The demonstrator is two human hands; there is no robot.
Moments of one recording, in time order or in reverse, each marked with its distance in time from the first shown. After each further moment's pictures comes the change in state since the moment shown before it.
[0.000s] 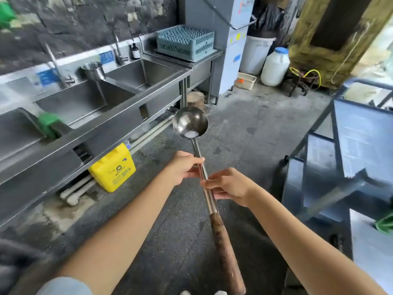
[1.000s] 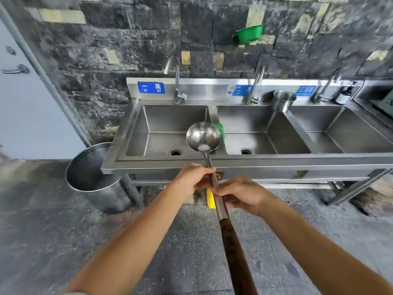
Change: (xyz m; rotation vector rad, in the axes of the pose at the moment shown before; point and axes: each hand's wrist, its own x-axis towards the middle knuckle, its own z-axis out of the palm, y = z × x) left_hand 0.069 0.052 -0.464 -0.554 0.790 -0.061; right_hand 0.343 -0.254 0.353 -0.436 -0.826 -0.036
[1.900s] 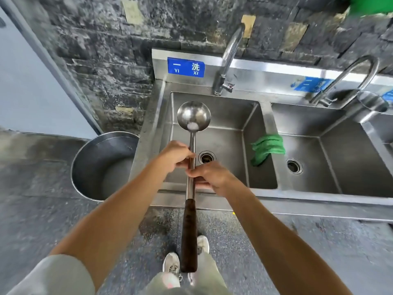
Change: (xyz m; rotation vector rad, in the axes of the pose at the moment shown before) left_hand 0.302 0.131 -0.312 0.200 0.169 -0.080; right_hand 0.421 -0.136 0.170 0.032 0.017 0.179
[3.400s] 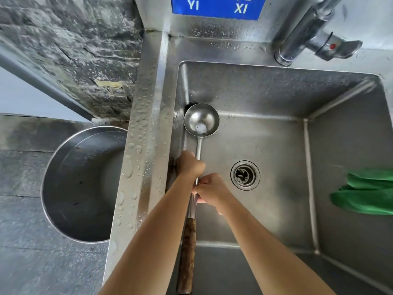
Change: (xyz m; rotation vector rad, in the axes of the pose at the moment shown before) left_hand 0.363 -0.073 -0.020 0.473 0.188 -0.230; right_hand 0.393 0.046 0.023 -0.228 0.089 0.301
